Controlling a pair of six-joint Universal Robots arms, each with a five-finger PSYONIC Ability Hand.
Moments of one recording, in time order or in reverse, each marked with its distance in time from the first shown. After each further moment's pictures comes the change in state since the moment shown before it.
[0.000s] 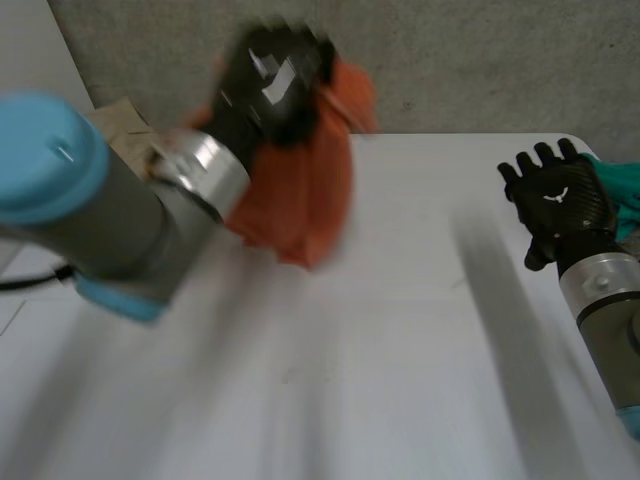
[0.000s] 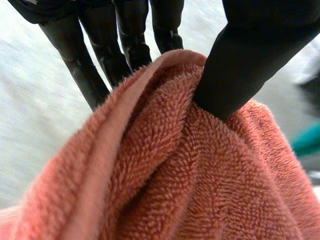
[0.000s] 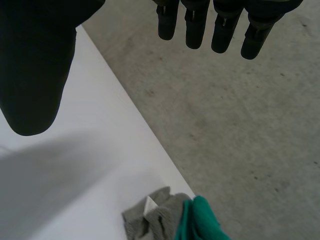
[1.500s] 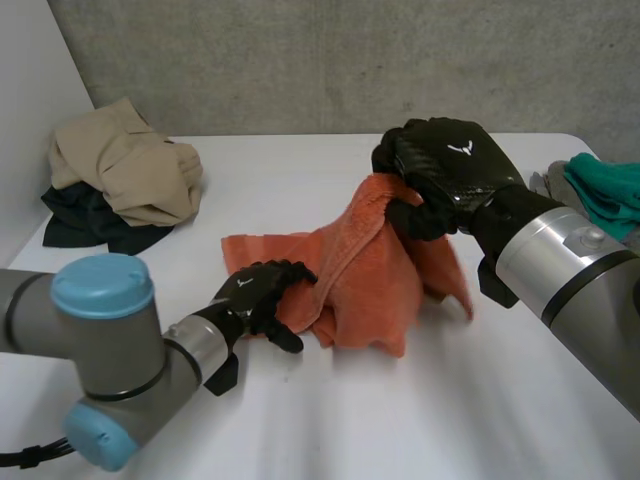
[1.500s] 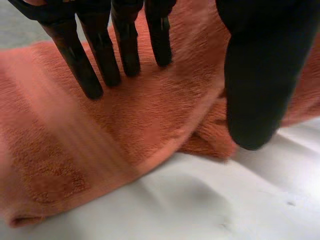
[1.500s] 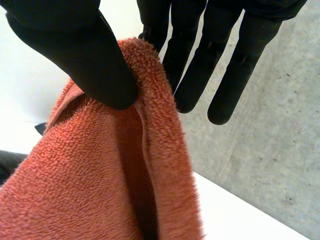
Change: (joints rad) left arm 0.109 -0.120 -0.378 -0.158 -0.006 -0.388; right arm 0.278 -0.106 -0.299 0.417 -0.198 0.648; left_hand -0.590 -0.739 -0.733 -0.751 -0.655; right_hand 0.888 0.959 0.982 0.982 0.949
